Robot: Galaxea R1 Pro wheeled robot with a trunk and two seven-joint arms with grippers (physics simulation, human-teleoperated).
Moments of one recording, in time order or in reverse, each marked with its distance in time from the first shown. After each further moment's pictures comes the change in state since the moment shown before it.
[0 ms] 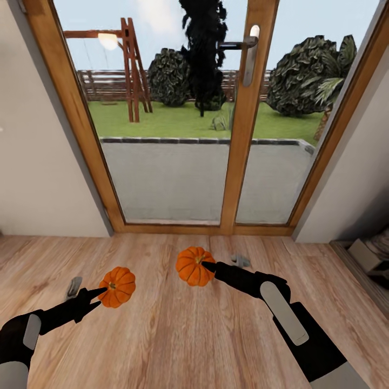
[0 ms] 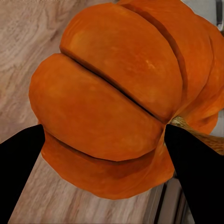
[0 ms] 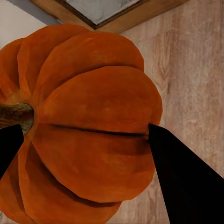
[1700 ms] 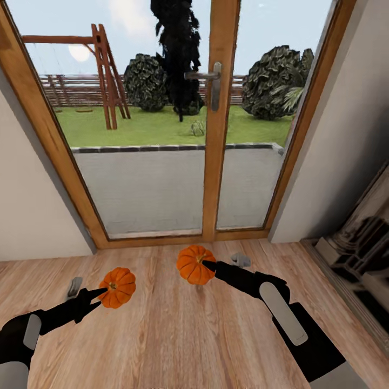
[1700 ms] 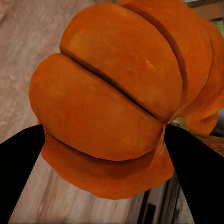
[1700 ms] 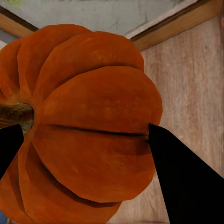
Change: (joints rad) left arm 0.000 -0.001 0.001 0.000 -0.006 0.003 0.000; right arm 0.000 0.001 0.003 0.013 0.001 -0.036 0.000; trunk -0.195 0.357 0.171
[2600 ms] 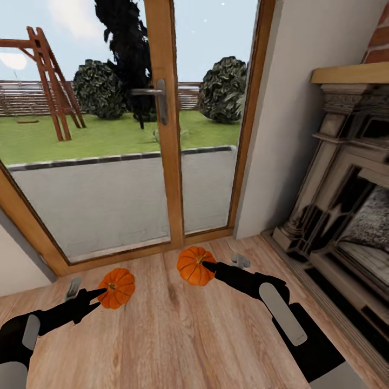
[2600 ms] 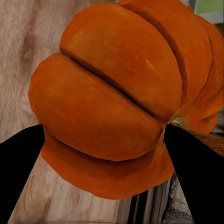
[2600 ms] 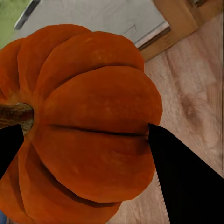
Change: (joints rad) left arm 0.000 0.004 0.006 0.000 -0.004 0.013 -0.001; right arm 0.000 0.000 0.003 0.009 0.004 0.000 0.000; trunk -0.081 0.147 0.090
